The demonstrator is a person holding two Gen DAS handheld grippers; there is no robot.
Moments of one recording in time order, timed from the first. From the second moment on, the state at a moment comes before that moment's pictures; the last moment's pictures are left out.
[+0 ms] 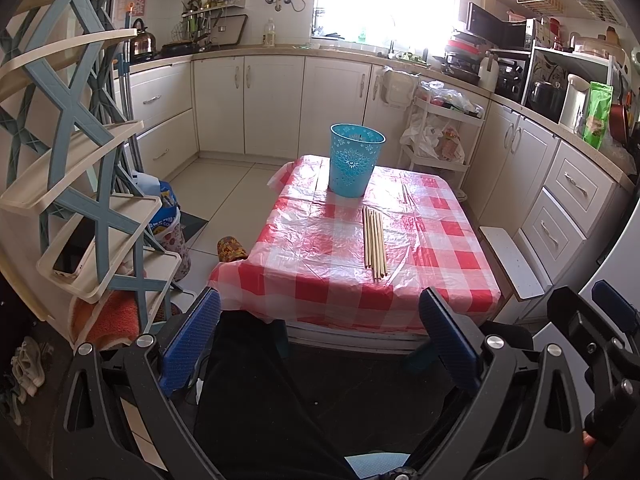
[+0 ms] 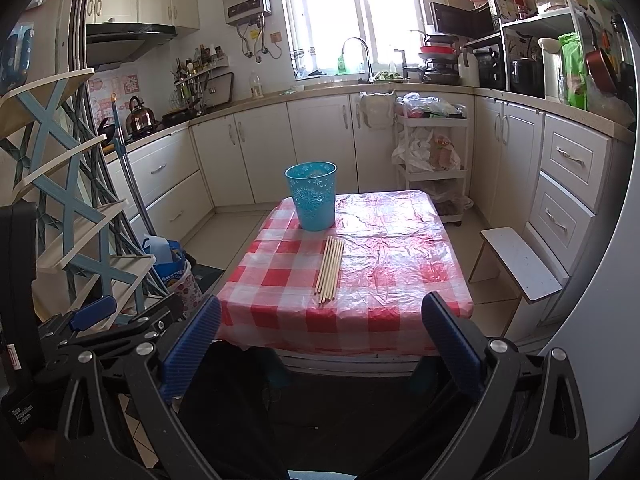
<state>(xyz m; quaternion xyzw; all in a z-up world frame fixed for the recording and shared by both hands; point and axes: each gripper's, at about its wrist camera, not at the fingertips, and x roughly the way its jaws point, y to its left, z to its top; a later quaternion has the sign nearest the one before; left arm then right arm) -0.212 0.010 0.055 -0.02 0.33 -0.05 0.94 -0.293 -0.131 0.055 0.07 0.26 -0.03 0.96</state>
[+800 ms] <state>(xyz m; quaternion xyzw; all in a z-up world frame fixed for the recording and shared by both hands) -0.213 0.009 0.052 -0.02 0.34 -0.05 0.94 -0.292 -0.130 0.052 0.07 0.26 -0.03 0.96</state>
